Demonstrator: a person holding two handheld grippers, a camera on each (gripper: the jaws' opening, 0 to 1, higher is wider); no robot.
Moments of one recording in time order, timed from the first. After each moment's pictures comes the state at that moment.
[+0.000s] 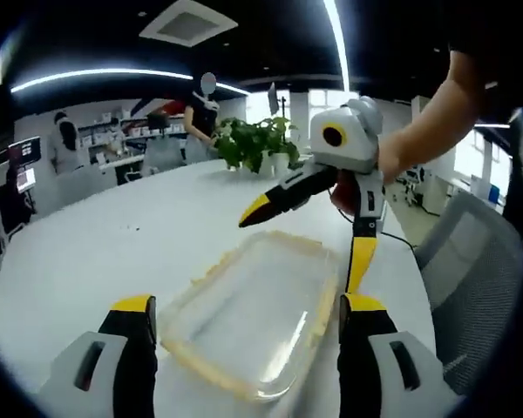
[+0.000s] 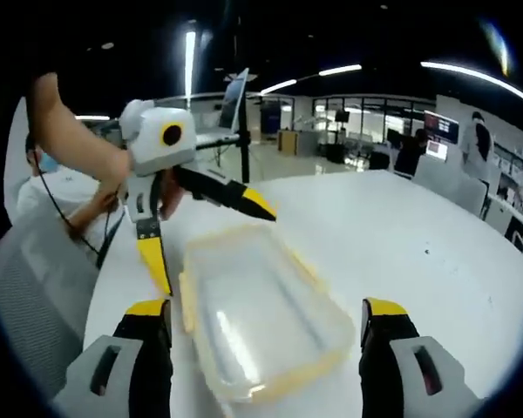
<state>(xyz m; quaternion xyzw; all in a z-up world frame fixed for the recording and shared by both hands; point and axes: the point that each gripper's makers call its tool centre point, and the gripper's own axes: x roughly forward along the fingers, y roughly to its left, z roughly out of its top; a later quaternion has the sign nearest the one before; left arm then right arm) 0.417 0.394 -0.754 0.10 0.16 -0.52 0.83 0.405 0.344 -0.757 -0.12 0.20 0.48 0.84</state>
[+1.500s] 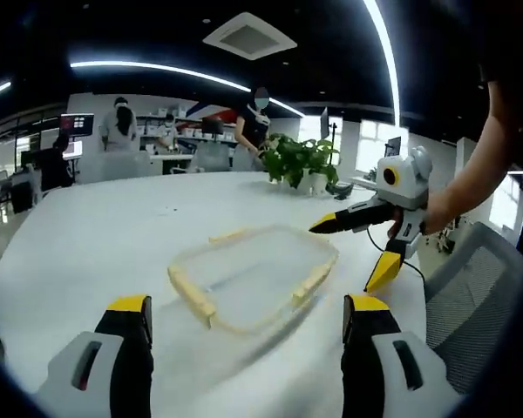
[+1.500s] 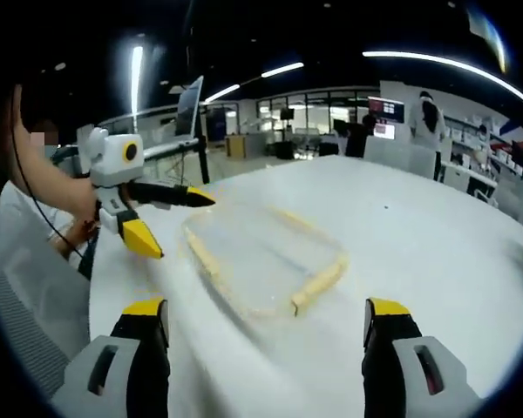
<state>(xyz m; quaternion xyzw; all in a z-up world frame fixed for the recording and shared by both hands) 0.381 0.428 -0.765 0.03 0.17 -0.43 0.89 0.360 0.299 -0.773 -0.07 0.22 0.37 0.90</state>
